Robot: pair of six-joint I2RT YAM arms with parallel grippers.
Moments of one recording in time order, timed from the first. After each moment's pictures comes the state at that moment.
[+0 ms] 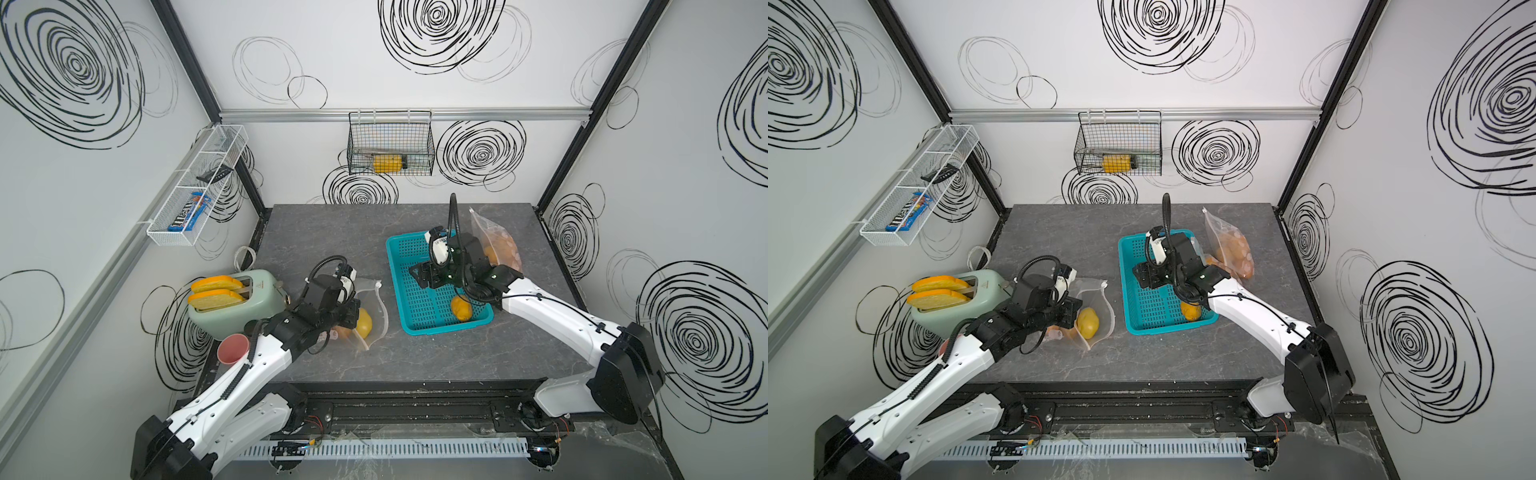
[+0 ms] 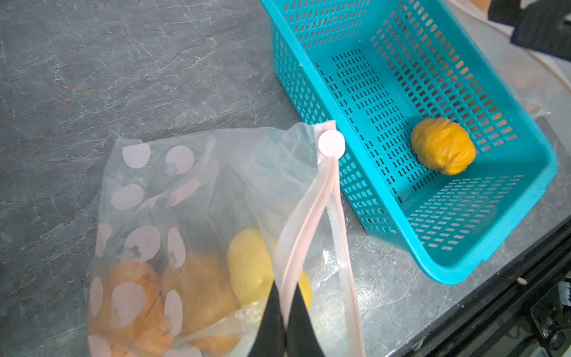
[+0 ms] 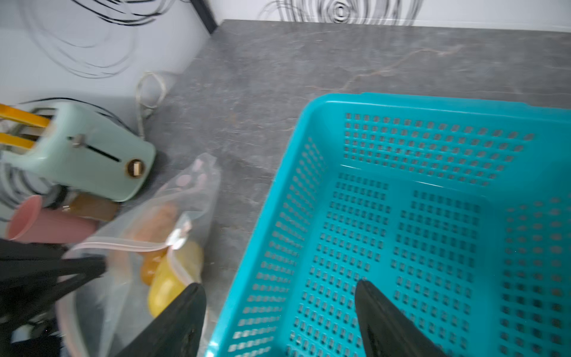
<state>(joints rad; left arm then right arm) -0.51 0.93 0.71 -0.53 0.04 -0.32 0.65 1.41 1.08 -0.32 -0.07 0.28</state>
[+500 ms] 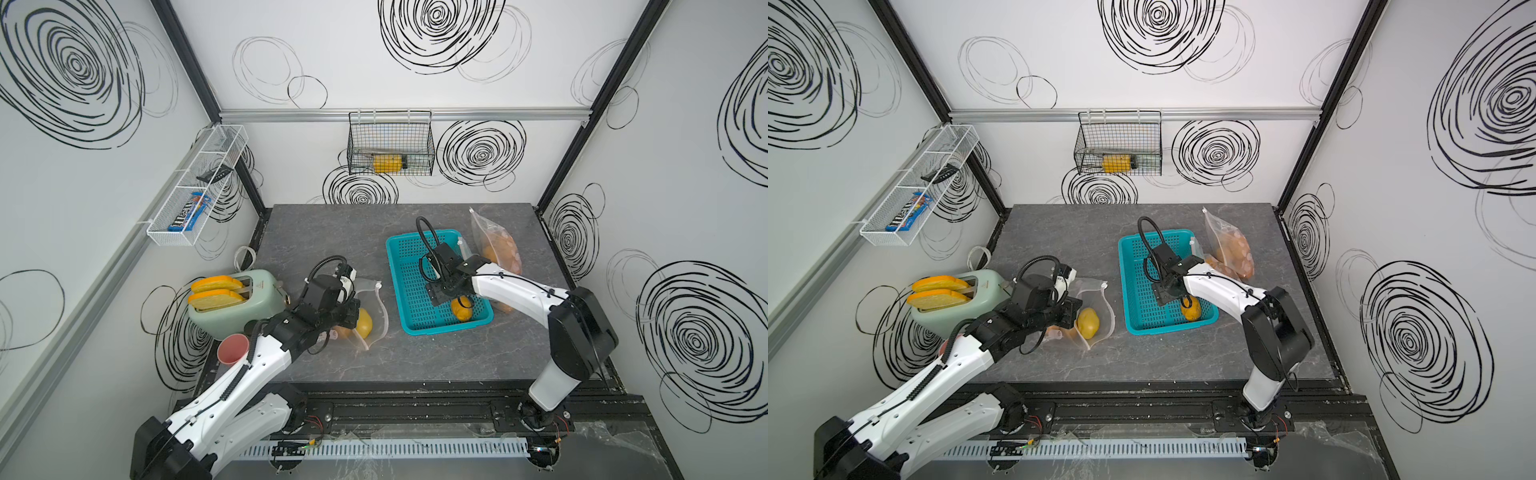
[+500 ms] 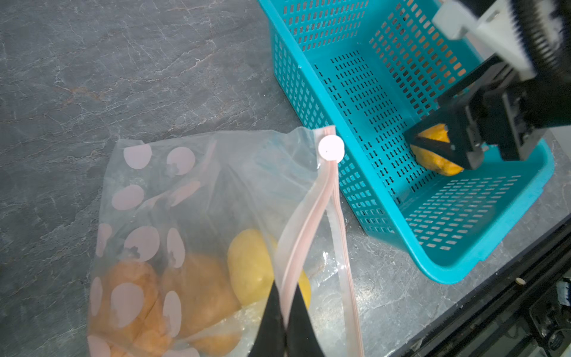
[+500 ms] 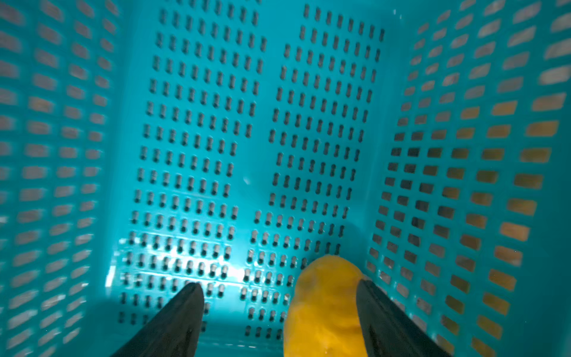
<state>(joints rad) -0.51 0.92 0.71 -0.53 0.04 -0.32 0.65 1.71 1.20 -0.76 0.25 0.25</state>
